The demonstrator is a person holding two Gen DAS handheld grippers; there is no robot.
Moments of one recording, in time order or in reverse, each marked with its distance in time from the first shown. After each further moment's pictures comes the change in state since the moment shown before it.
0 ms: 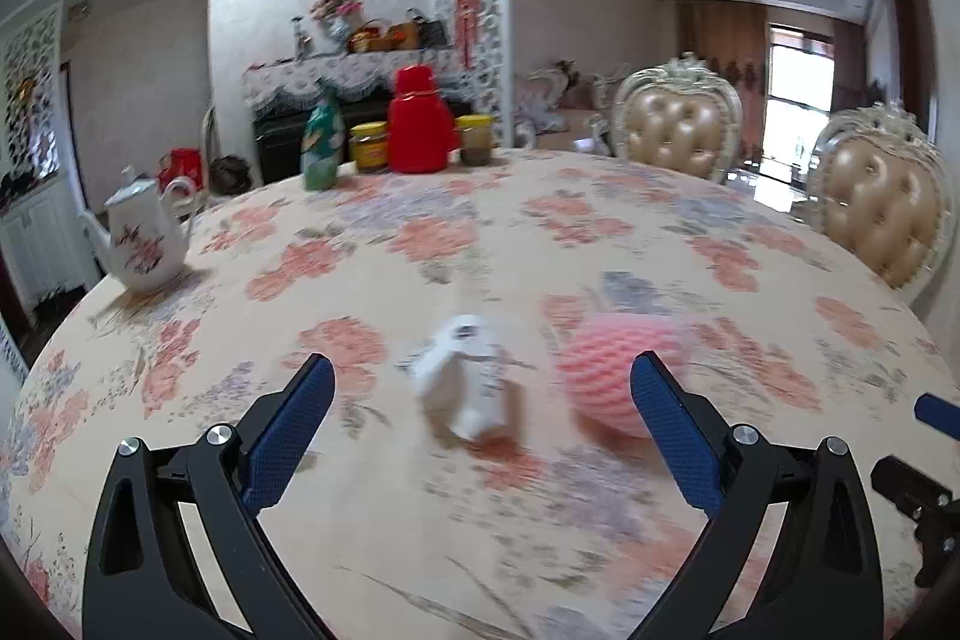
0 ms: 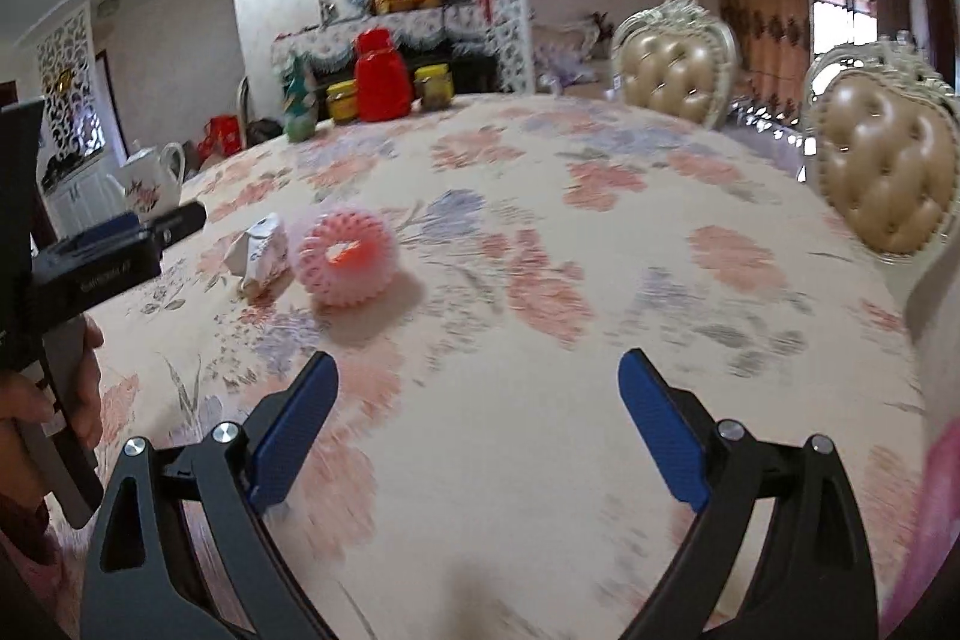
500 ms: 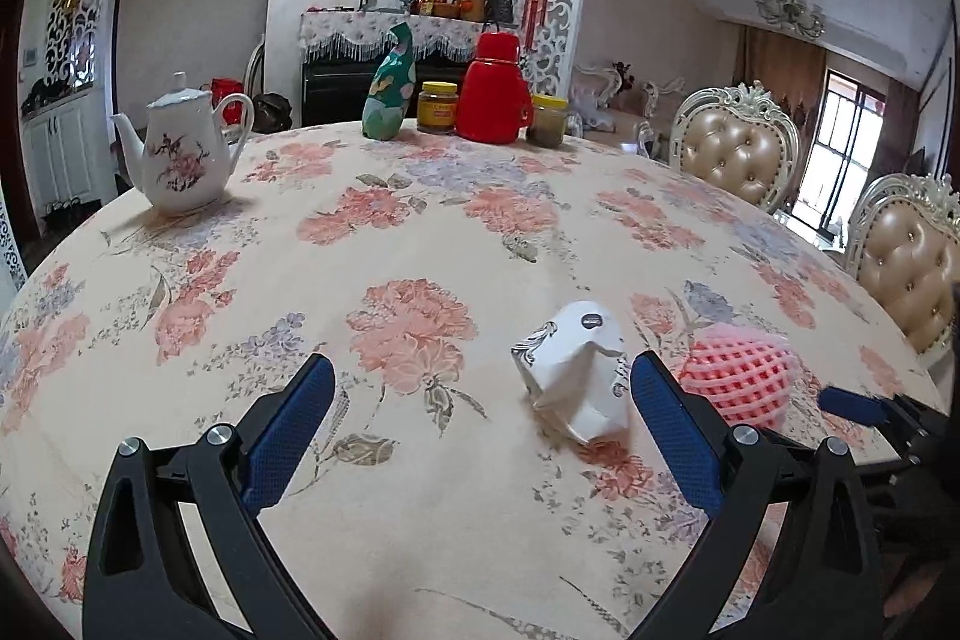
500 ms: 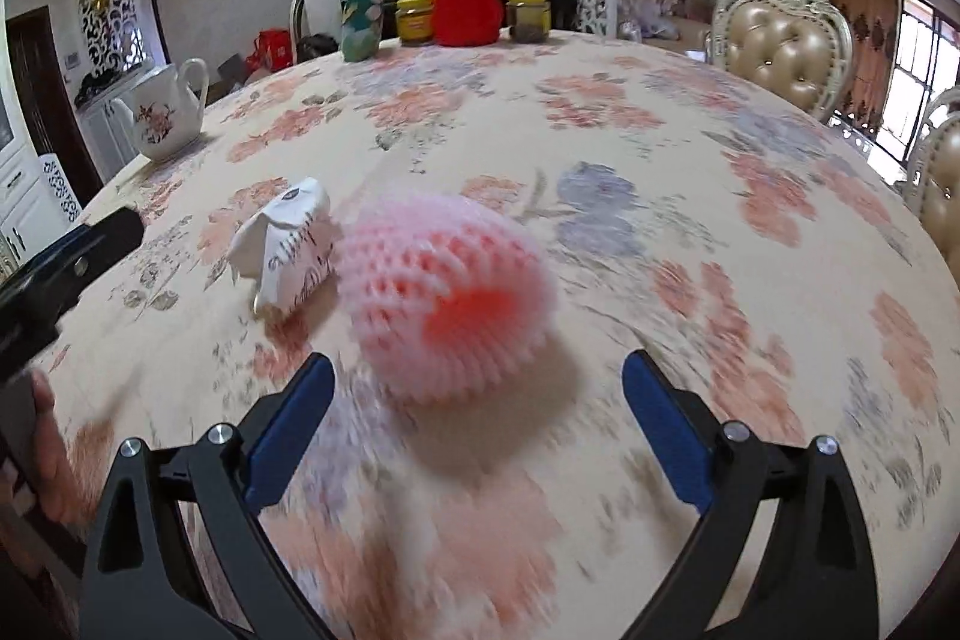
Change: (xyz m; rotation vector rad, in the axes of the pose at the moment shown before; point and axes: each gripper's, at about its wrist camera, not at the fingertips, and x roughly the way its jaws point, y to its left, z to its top) left arm 0.028 0.065 -0.013 -0.175 0.042 0.038; right arm 0.122 0.073 0.053 -0.150 0.154 0.097
